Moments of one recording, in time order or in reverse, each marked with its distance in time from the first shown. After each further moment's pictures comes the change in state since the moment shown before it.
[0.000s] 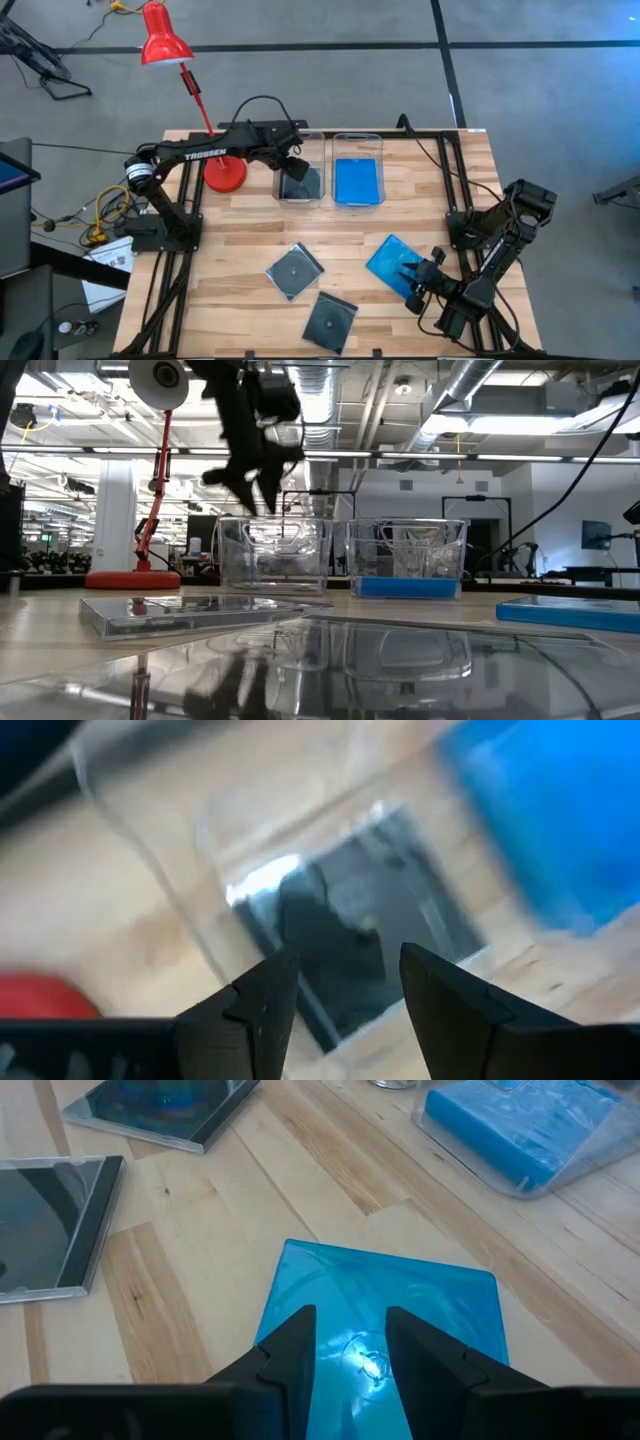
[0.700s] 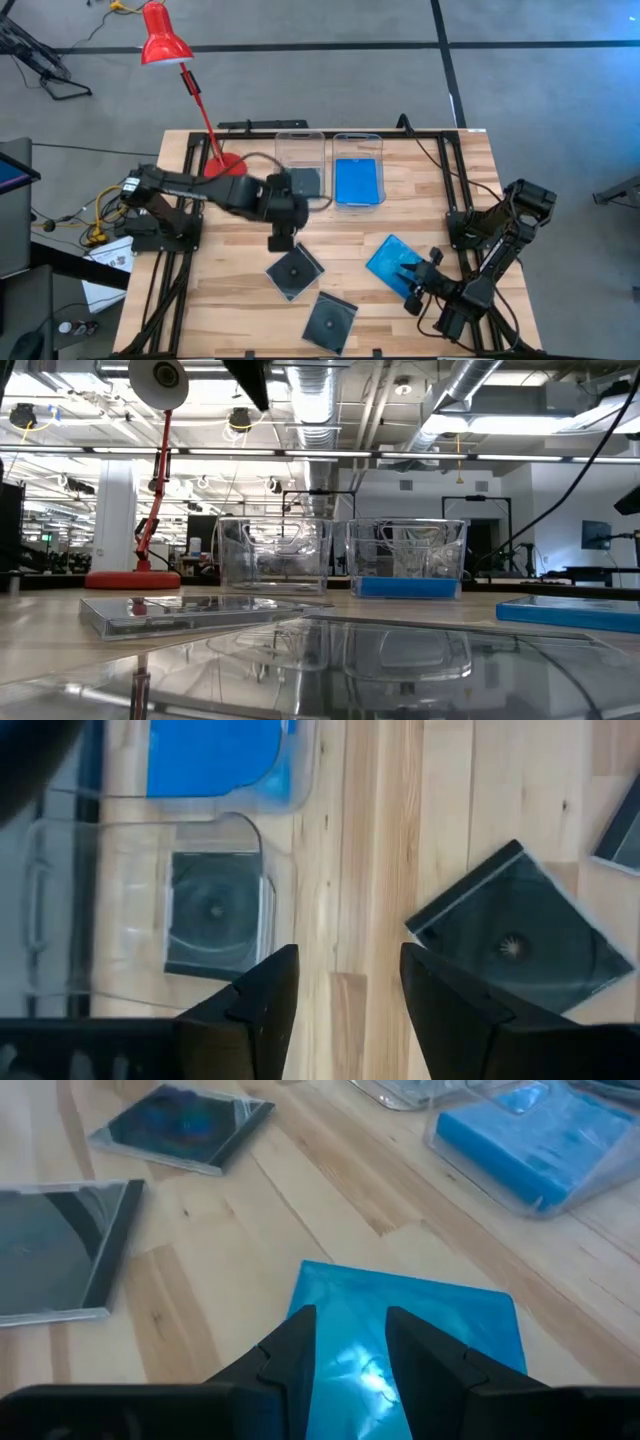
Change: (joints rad) left arm -0.615 -0.002 0.332 -0.394 -0.172 0.425; right arm -0.015 0.000 0.000 0.047 0.045 -0.034
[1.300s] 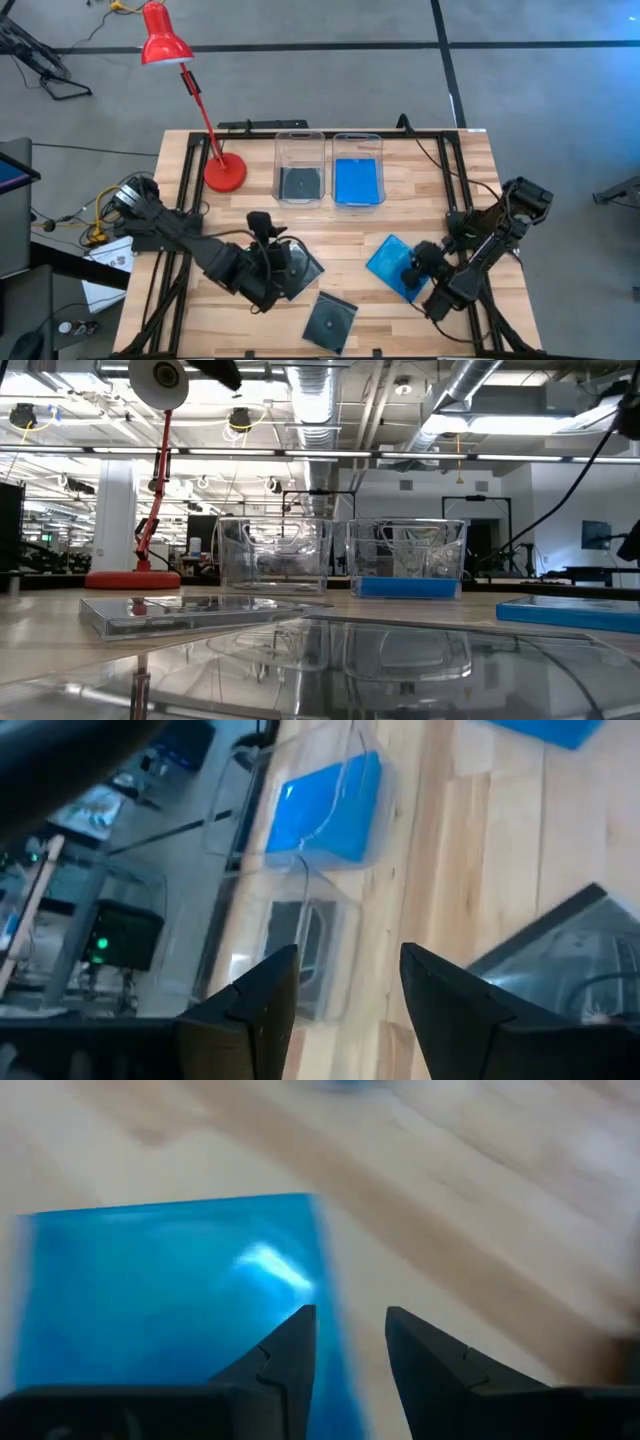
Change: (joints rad) left arm -0.387 0.001 -0.264 0.117 -0.629 -0.336; right arm -0.147 0.000 -0.003 -0.342 -0.356 0.302
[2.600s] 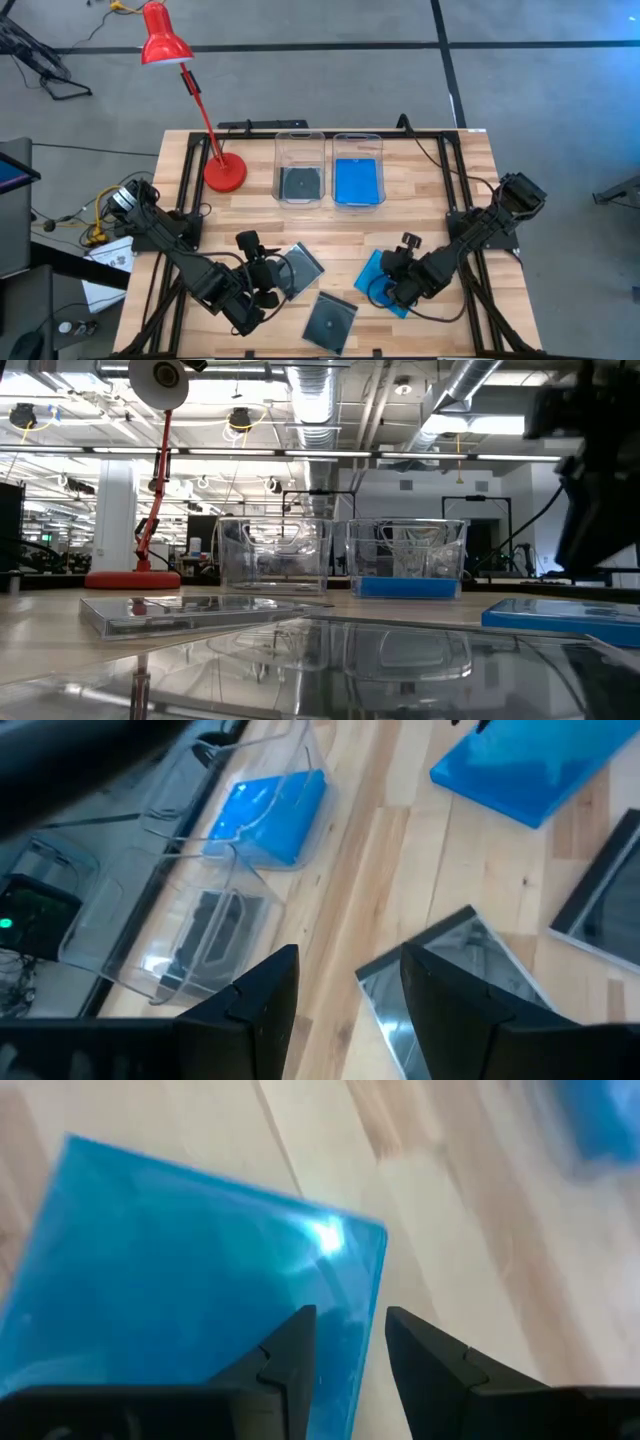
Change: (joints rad) left arm -0.143 0.000 -0.042 0.047 0.018 -0.284; right arm -0.229 -0.001 0.087 0.385 -0.105 -0.954
